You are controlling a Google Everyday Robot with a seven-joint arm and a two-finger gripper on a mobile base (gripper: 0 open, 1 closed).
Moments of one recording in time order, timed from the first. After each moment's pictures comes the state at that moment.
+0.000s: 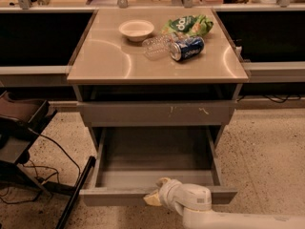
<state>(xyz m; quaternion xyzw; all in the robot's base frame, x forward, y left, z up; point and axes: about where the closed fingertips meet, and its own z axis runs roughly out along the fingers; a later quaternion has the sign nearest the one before) 0.486 -0.024 0.428 -0.33 0.86 0.09 0.37</state>
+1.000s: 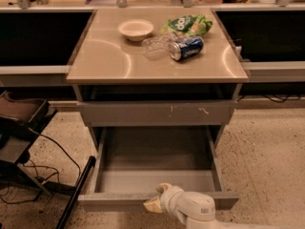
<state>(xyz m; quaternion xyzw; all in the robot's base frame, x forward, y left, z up) 0.462 -0.029 0.423 -0.32 0.86 0.10 0.38</state>
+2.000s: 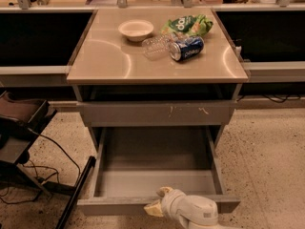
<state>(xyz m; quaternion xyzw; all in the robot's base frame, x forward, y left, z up) 0.451 -0.031 0.428 -0.32 0.86 0.11 0.38</state>
